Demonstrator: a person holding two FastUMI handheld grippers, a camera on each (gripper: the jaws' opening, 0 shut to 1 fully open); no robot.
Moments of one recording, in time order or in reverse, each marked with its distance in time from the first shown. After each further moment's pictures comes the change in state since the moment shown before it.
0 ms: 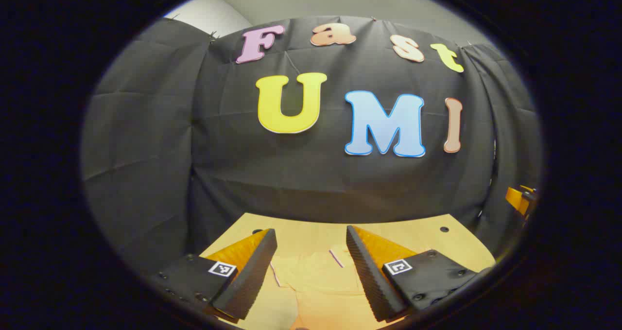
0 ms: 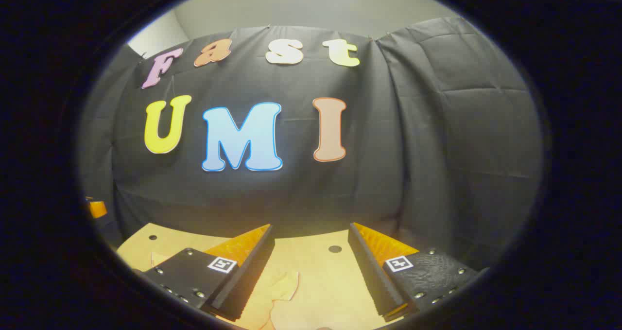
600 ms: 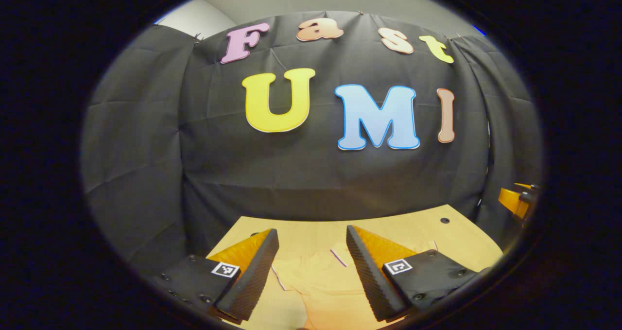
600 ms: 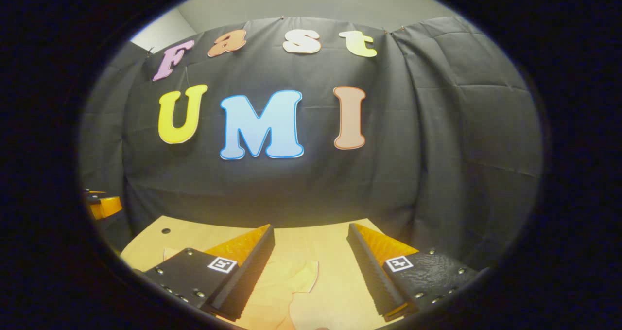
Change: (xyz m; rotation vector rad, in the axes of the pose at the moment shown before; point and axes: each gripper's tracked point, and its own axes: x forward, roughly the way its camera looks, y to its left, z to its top) left arm 0.013 0.004 0.008 0.042 -0.008 -0.010; right arm -0.007 0.046 -0.017 -0.036 0.066 0.087
